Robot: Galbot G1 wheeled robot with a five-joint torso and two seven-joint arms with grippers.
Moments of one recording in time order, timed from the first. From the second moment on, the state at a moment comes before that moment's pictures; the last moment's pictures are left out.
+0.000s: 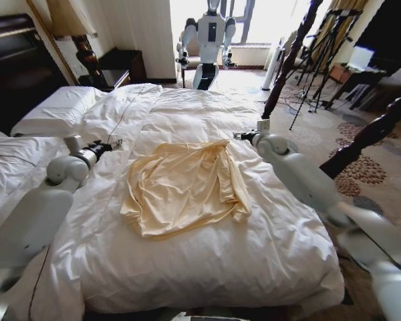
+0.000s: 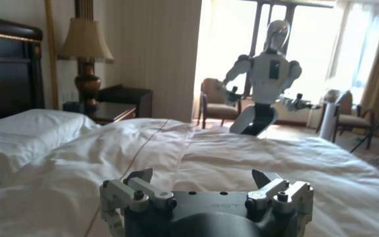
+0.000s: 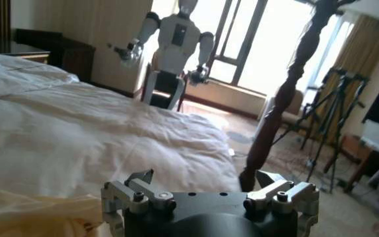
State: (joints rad) left arm 0.75 -0.64 -0.54 -1.94 -1.14 0.42 -0.38; right arm -0.08 0.65 -0.26 1.70 0.96 -0.49 0.51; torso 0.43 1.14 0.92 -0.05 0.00
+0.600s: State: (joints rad) left arm 0.95 -0.72 -0.69 -2.30 -1.29 0.31 -0.52; right arm 0.05 -0.06 -0.03 1.87 0.91 -0.64 0.69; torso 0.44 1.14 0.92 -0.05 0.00
